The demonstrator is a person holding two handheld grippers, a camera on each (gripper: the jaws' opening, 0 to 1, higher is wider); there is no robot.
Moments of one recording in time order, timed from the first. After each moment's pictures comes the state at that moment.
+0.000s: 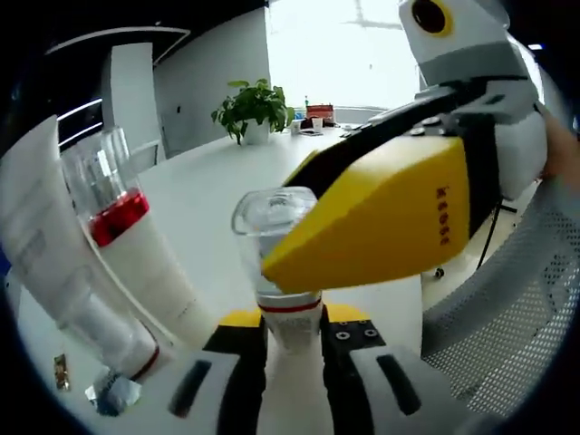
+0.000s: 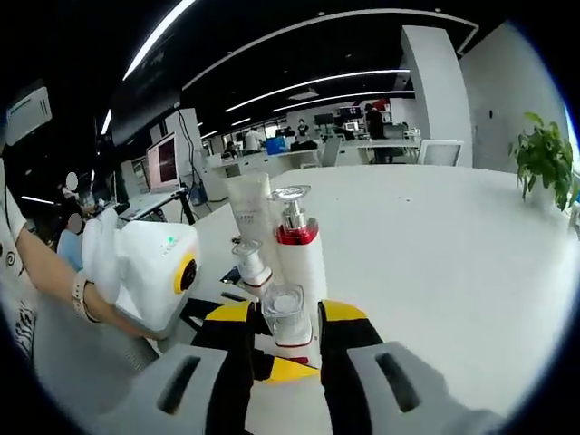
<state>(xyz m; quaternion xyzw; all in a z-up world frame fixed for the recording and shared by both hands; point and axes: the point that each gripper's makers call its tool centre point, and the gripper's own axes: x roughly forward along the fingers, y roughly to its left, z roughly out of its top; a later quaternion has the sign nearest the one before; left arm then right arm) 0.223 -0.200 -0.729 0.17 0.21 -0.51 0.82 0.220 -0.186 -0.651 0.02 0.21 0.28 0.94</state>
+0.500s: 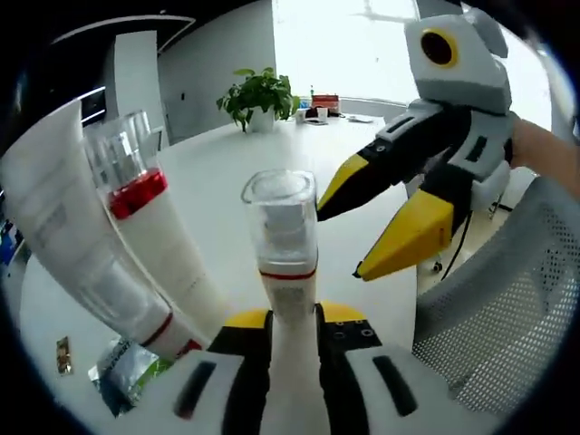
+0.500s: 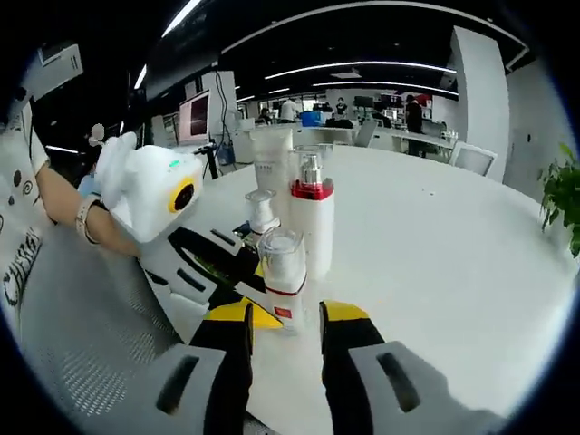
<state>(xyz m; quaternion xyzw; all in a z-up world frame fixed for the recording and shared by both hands) 0.215 -0.179 -0.732 0.18 0.25 -0.49 0.81 0.203 -0.199 -0.690 -0.08 0.25 0.36 0.90</state>
